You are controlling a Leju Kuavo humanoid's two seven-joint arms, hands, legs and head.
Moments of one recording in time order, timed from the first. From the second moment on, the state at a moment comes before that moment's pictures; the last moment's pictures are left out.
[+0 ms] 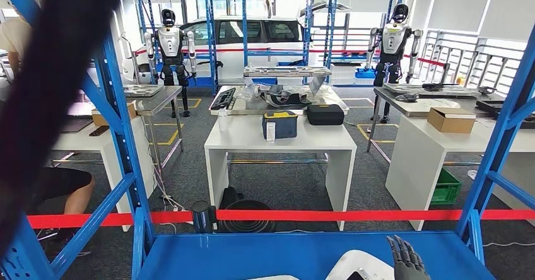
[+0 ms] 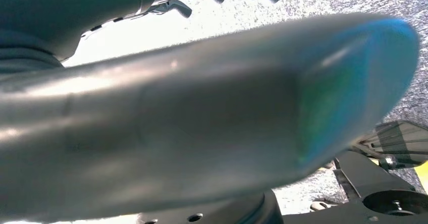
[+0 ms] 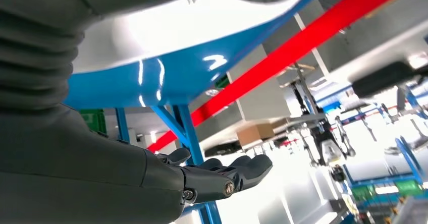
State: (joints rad) left arm -0.11 -0.17 0.74 -0.19 -1.15 0.01 0.08; right arm -0.30 -0.22 0.32 -1.04 0.93 -0.28 -0.04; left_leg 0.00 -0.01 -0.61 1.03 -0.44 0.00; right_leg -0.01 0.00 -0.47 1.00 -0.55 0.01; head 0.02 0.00
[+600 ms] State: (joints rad) left arm -0.11 -0.17 0.75 -0.19 -1.17 0.00 0.08; right arm -0.30 -0.23 0.31 -0.98 0.93 -0.27 -0.01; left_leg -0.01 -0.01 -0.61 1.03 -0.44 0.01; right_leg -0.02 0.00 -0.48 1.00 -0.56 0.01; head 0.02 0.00
